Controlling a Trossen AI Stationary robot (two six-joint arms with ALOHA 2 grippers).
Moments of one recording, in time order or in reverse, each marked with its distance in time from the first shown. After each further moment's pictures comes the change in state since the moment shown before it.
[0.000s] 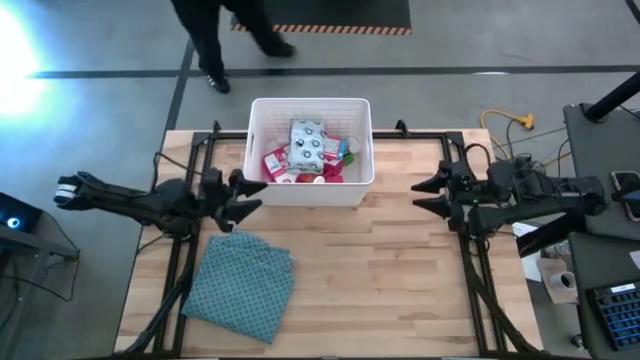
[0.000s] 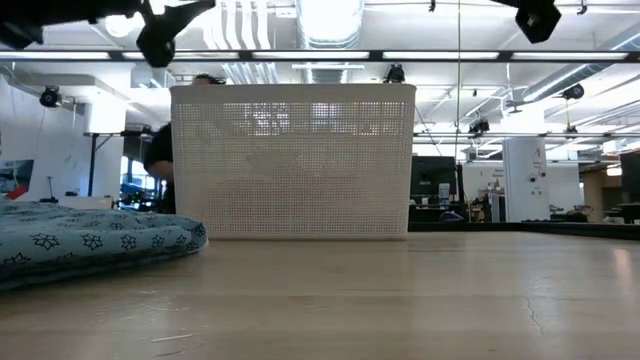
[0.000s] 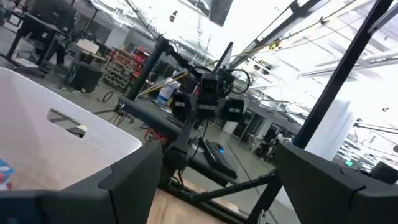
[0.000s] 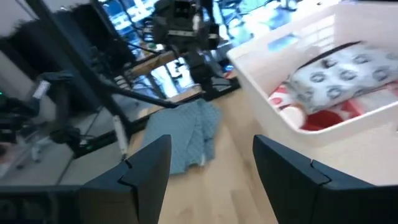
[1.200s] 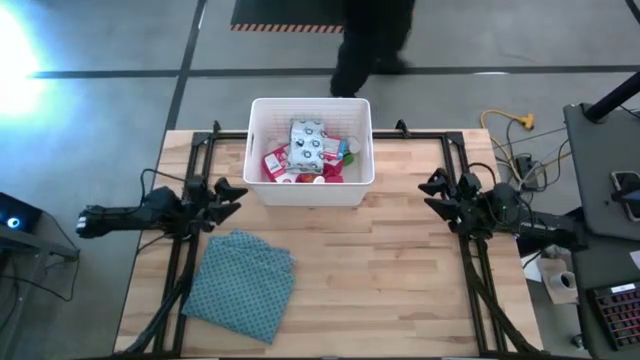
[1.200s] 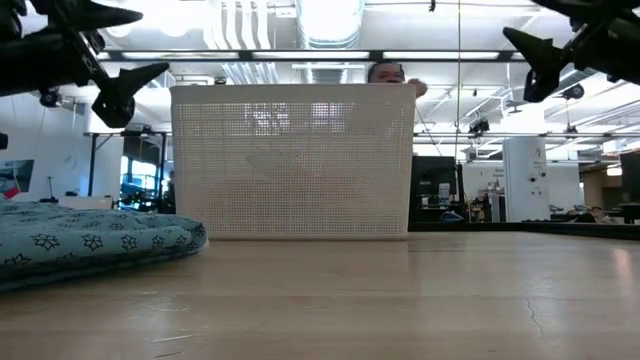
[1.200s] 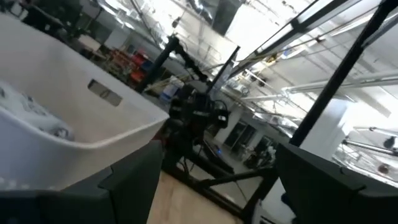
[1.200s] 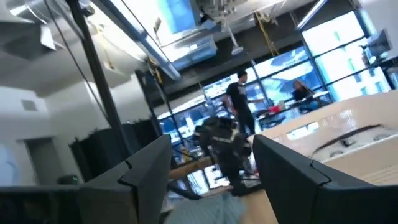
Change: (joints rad) left arm 0.135 -0.599 -0.345 -0.314 0.122 -0.116; right arm -0.269 -0.510 -0.734 0.832 -0.242 0.036
